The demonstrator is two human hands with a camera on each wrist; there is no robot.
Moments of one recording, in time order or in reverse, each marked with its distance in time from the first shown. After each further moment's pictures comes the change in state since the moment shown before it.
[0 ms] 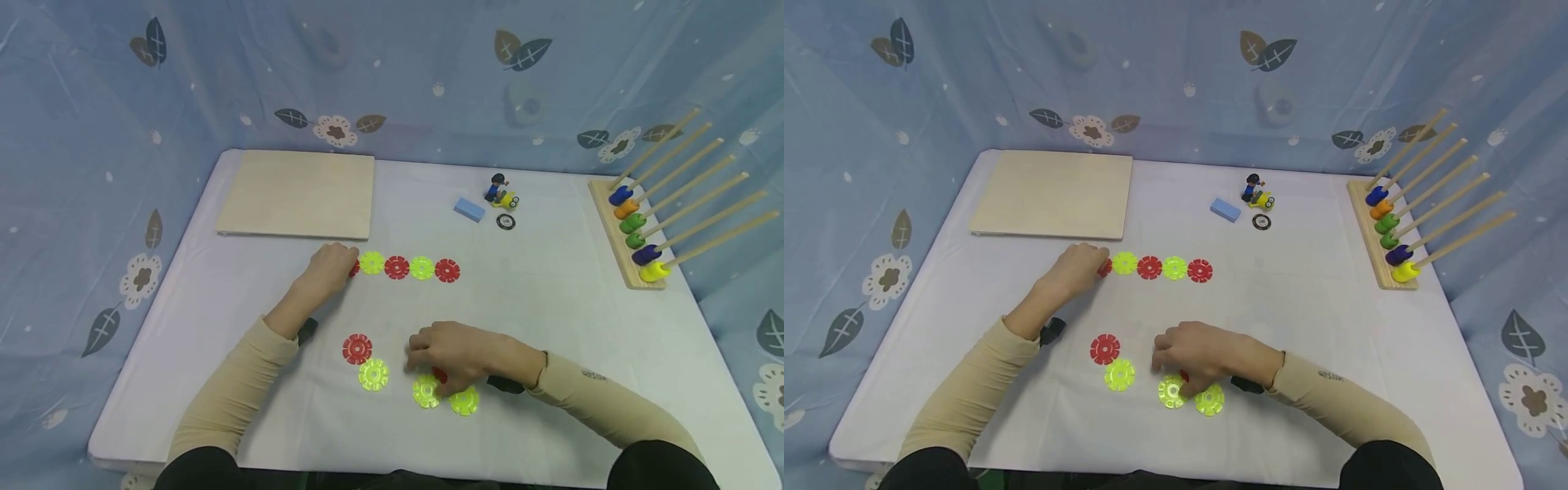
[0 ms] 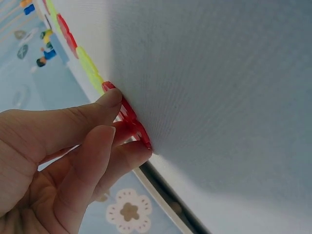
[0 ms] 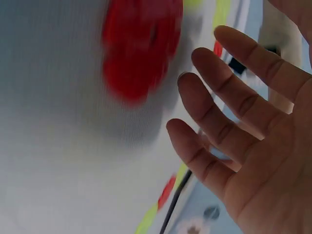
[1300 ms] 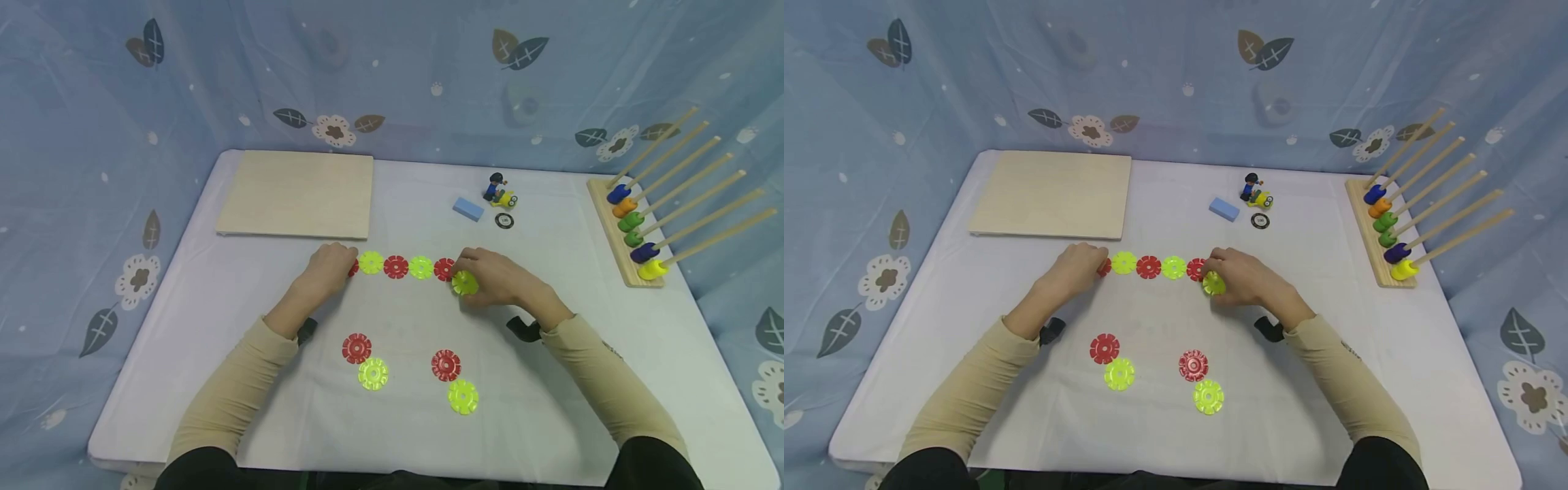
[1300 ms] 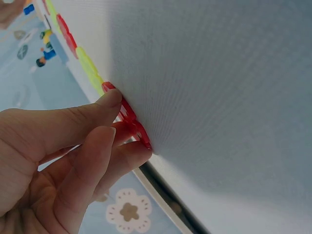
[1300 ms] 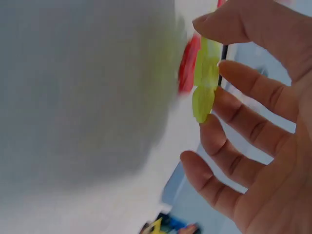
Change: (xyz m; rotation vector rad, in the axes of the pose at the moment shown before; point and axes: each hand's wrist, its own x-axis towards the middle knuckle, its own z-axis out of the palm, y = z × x) left_hand 0.001 0.002 -0.001 0.000 -0.036 -0.028; right_hand -0.035 0.099 -0.018 0.164 0.248 0.538
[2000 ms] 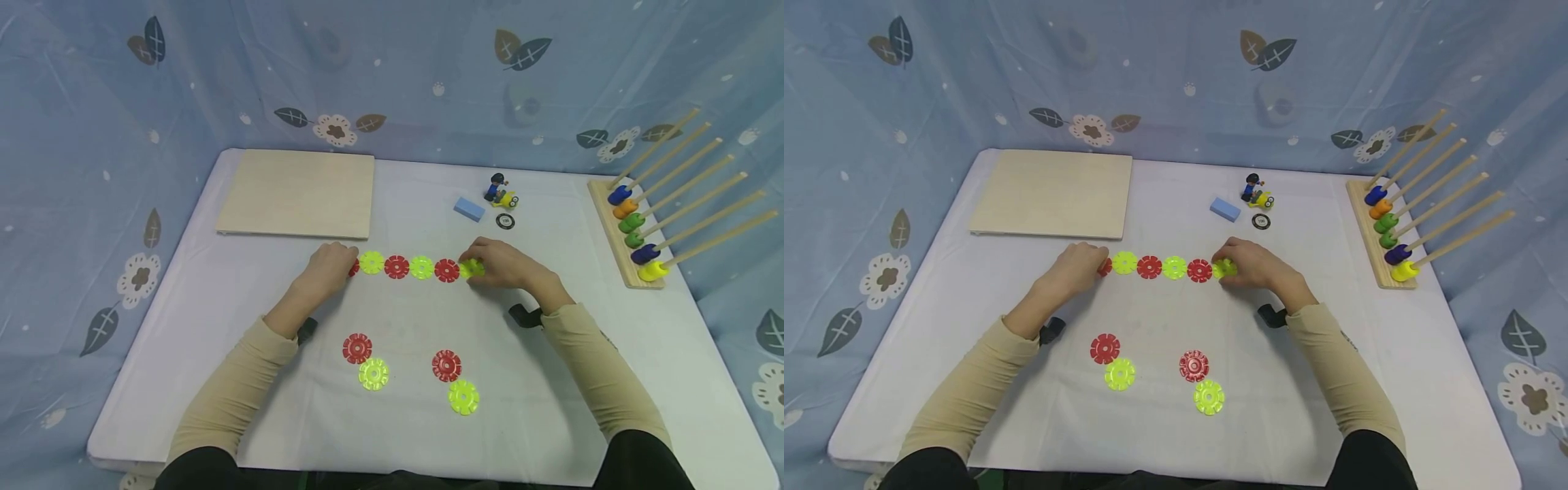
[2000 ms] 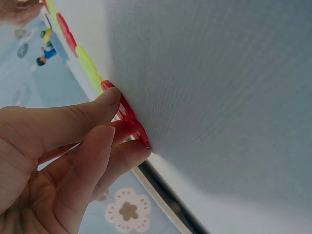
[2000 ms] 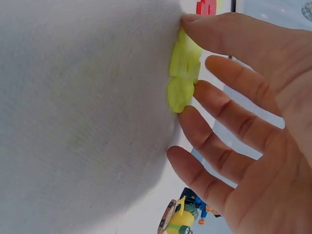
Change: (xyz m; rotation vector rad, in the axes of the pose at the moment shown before) left_hand -0.001 -0.001 -0.001 -0.007 0.008 0.004; right_hand 0.014 0.036 -0.006 0.074 -0.027 0.053
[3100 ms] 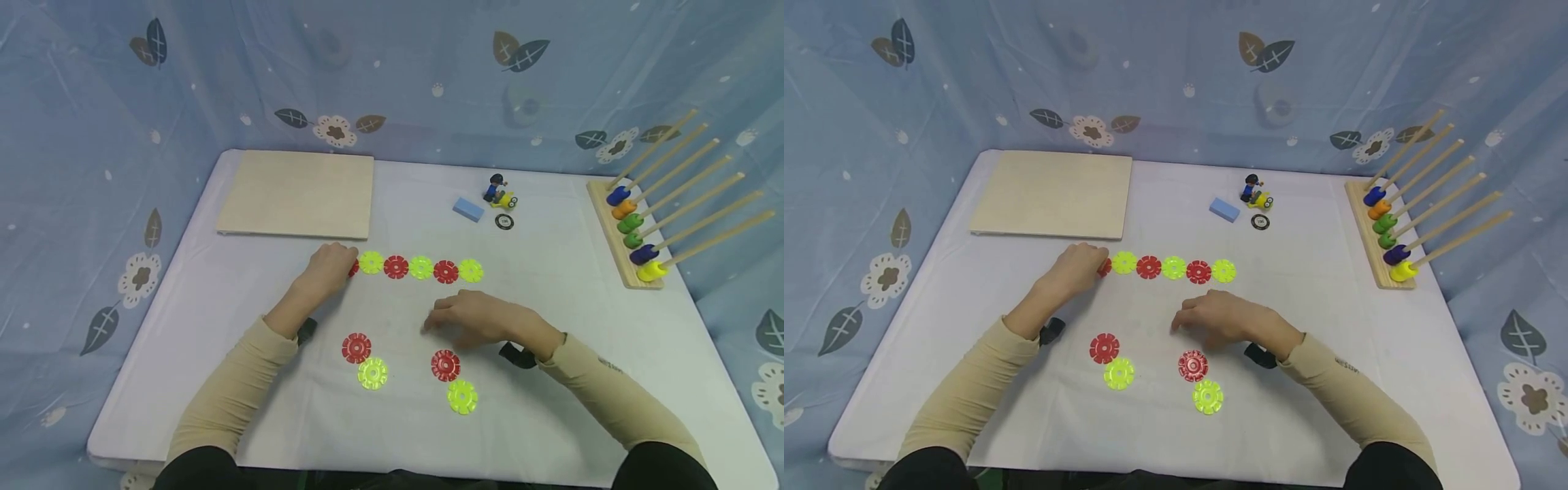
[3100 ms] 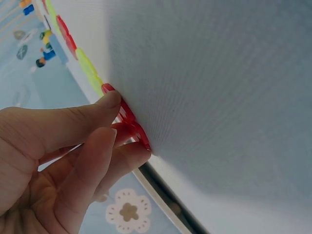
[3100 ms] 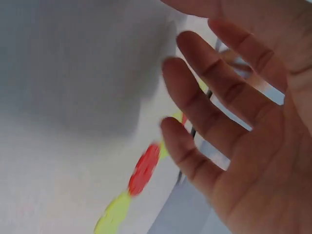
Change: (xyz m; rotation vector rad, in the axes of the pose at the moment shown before) left_hand -0.001 0.001 0.000 0.041 -0.016 0.005; right_hand -0.037 -0.086 0.026 -0.108 -0.249 -0.329
